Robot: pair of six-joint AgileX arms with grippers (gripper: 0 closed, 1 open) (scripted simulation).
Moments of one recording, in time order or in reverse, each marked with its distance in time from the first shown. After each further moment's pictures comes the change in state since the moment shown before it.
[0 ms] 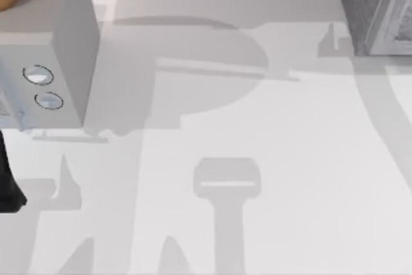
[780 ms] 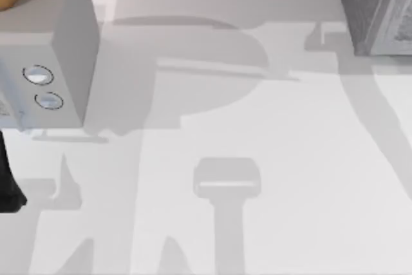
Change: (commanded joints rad) left arm 0.000 0.000 0.000 0.000 0.000 0.000; right arm 0.093 0.056 0.003 0.051 0.113 -0.003
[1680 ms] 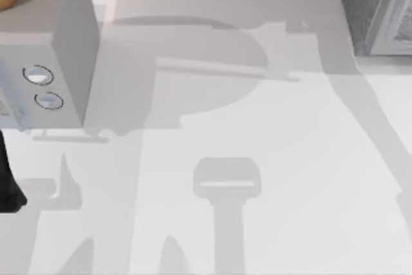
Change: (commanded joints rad) left arm 0.000 0.000 0.000 0.000 0.000 0.000; right arm 0.026 0.195 0.098 0.102 0.013 -0.001
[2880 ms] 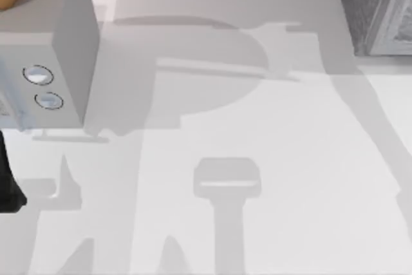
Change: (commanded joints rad) left arm 0.000 0.000 0.000 0.000 0.000 0.000; right arm -0.002 0.005 0.004 0.001 -0.002 0.000
